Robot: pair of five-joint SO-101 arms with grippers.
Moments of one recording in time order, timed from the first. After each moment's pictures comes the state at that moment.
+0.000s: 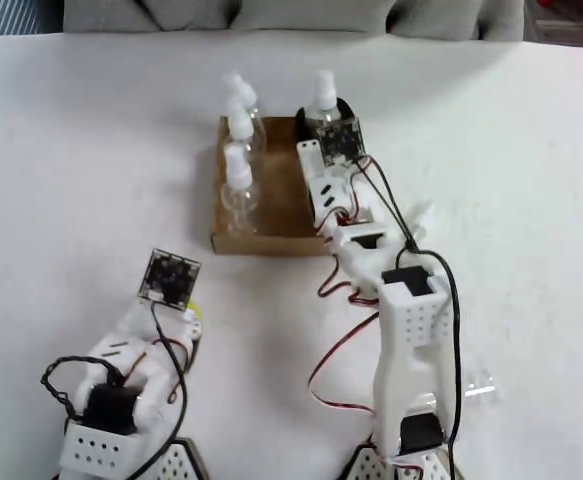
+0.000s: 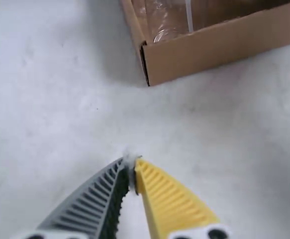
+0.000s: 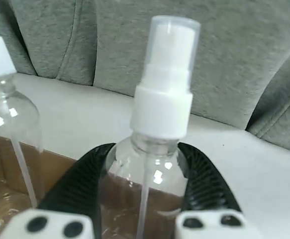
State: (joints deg) left arm 5.5 -103.3 97.1 62.1 -4.4; right arm -14.8 39.0 20.7 -46.3 11.5
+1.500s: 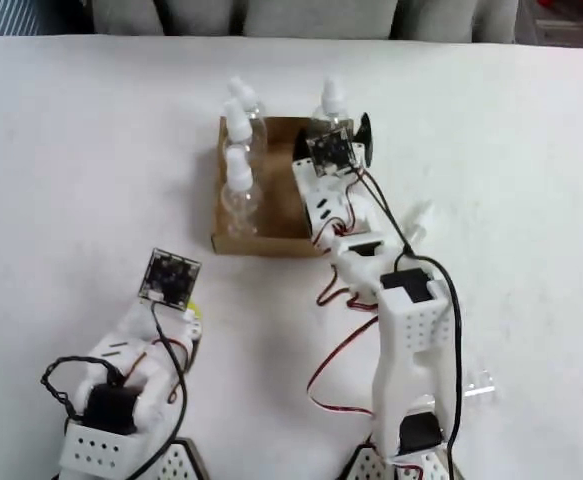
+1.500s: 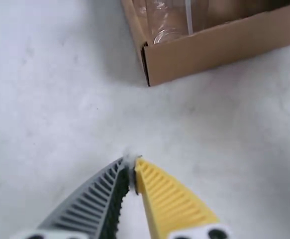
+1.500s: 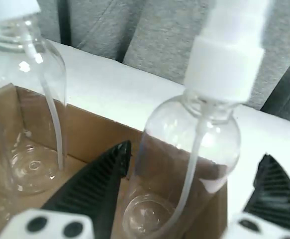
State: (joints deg) left arm 5.5 -103.3 97.1 62.1 -4.4; right arm -15.9 35.4 25.5 -43.1 13.4
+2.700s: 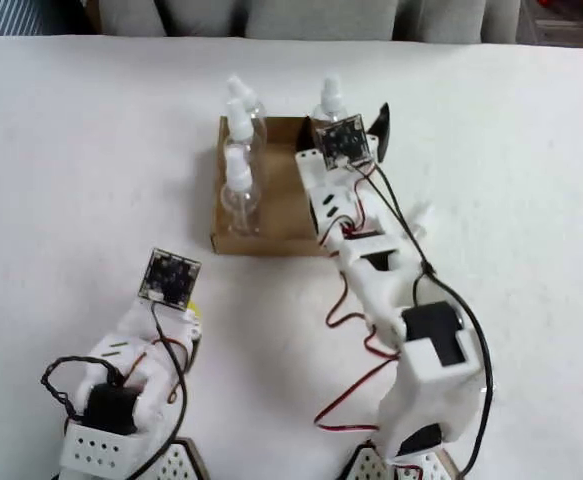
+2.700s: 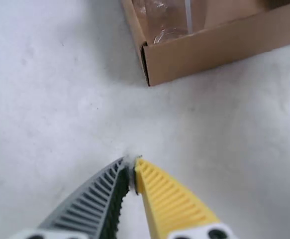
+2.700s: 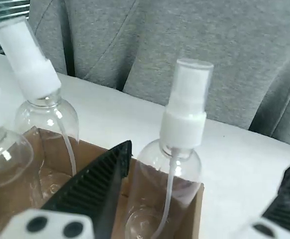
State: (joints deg) left arm 5.5 -103.3 97.1 62.1 -4.4; right arm -16.3 13.6 38.4 -36.5 10.5
